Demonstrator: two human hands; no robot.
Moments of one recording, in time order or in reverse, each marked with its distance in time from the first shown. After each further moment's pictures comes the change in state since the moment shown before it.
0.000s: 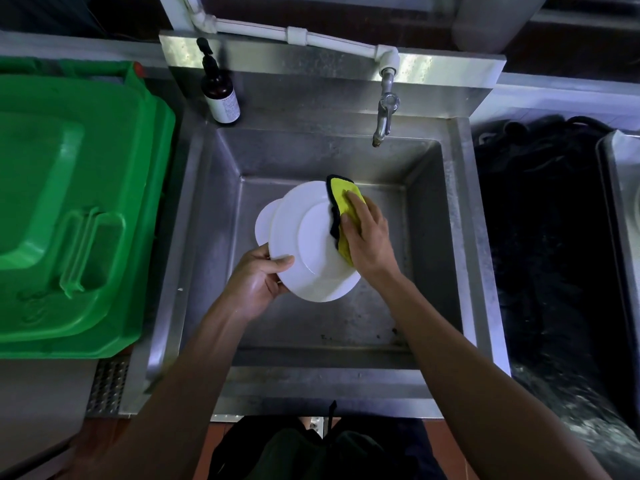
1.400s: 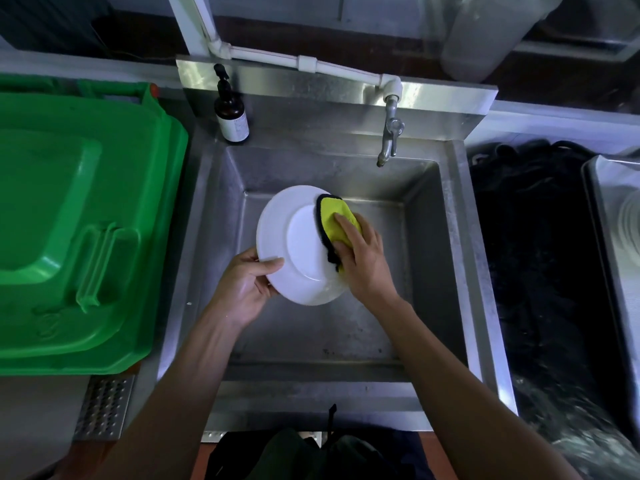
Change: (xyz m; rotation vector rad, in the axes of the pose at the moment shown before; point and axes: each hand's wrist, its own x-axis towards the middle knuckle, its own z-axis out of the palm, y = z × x) left_hand -0.008 0.034 -0.016 -0.059 0.018 0.086; right_hand -0.018 -0.024 0.011 -0.145 -0.023 -0.142
